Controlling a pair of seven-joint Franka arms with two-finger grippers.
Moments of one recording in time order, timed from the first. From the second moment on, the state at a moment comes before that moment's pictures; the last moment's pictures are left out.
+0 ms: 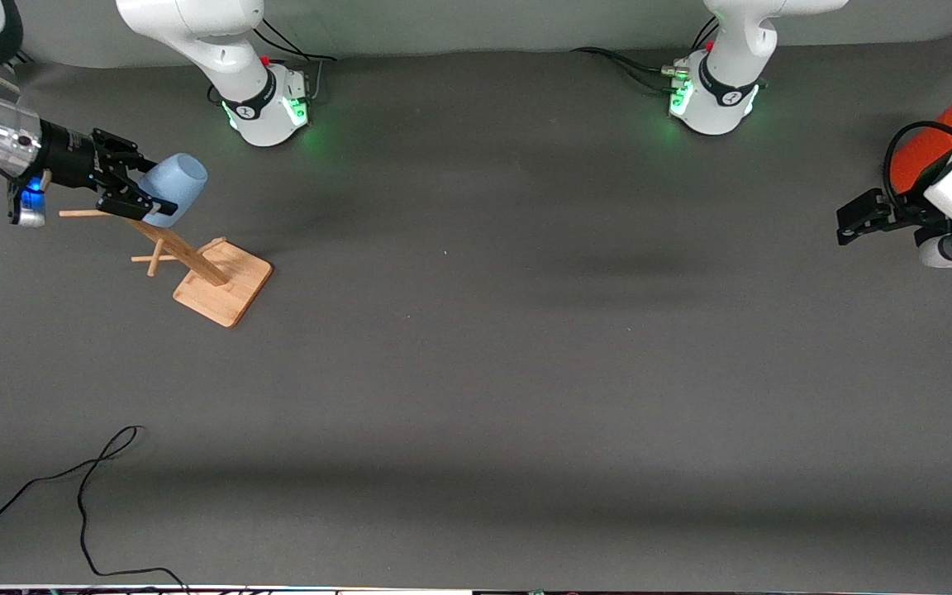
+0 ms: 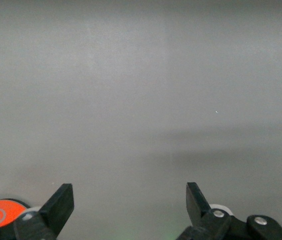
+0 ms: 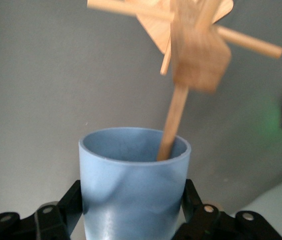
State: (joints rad) left arm -0.03 -0.01 -0.02 -1.65 0.02 1.60 0.01; right arm 0.02 -0.34 -0.17 -2.22 0.44 1.66 0.91
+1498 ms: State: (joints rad) left arm -0.03 -0.01 -0.02 -1.66 0.02 1.60 0.00; right arm 0.05 0.01 0.83 -2.06 0.05 2.26 2.09
